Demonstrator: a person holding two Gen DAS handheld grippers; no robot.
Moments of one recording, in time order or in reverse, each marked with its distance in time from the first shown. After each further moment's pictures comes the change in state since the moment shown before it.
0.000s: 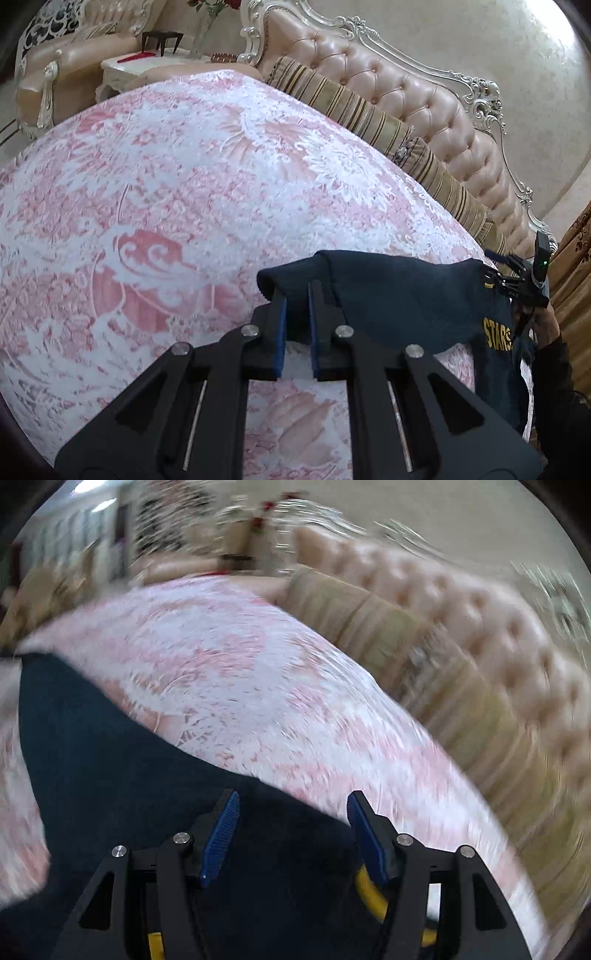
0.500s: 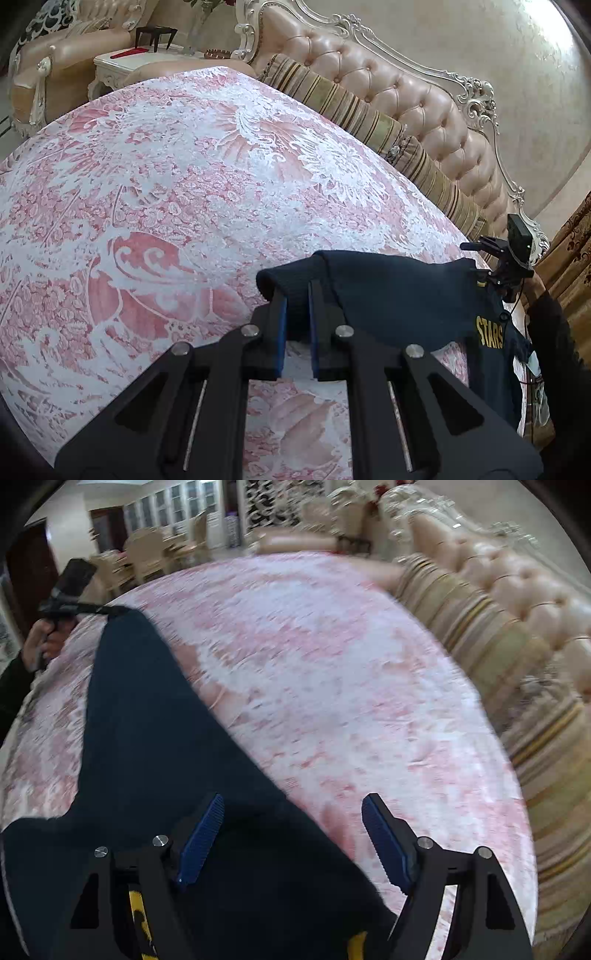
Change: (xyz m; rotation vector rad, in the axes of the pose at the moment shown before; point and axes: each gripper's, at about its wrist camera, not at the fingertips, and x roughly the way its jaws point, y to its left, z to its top) left arm -0.002 0.003 0.006 0.006 0.008 -0.041; right arm 0.037 -0.030 0.014 -0.213 0.081 0.481
